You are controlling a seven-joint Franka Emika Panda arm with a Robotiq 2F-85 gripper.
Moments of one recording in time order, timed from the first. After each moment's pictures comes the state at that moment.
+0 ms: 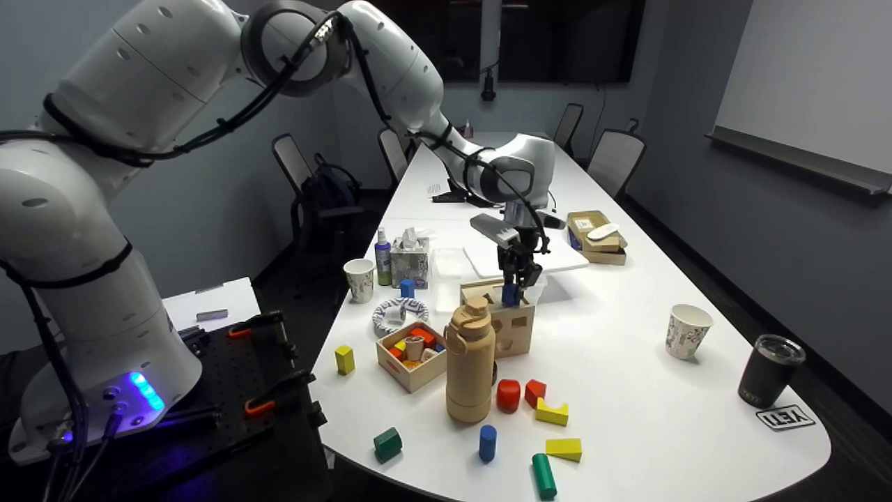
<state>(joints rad) -0.10 0.87 -0.09 -1.47 0.02 2.27 -0.04</state>
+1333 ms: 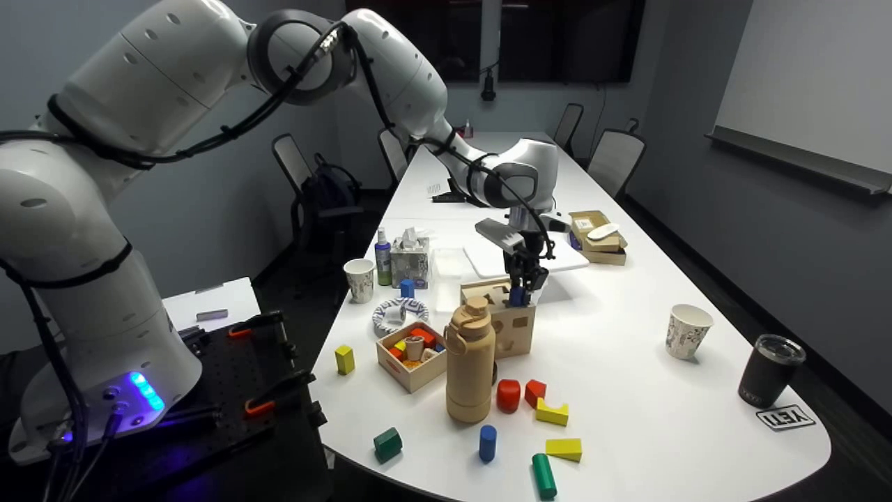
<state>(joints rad) -0.11 0.90 -0.10 -1.43 0.02 2.30 -0.03</state>
